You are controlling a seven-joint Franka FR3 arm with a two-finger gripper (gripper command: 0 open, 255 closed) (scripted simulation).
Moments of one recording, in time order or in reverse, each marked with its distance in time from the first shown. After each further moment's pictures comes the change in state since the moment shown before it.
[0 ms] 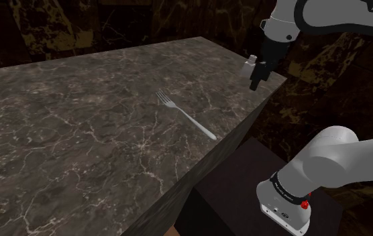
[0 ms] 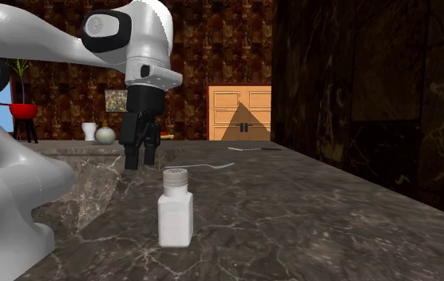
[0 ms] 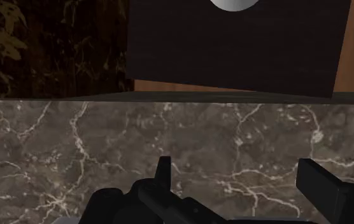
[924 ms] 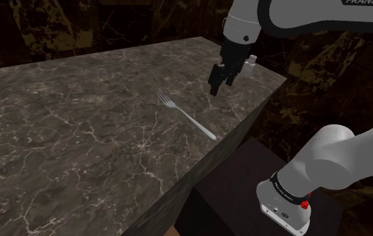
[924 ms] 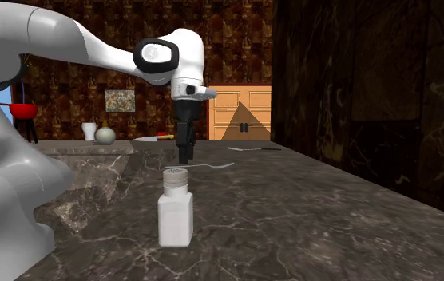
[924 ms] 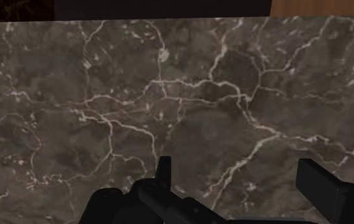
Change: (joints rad) arm 0.085 0.219 0.202 0.126 0.163 0.140 0.240
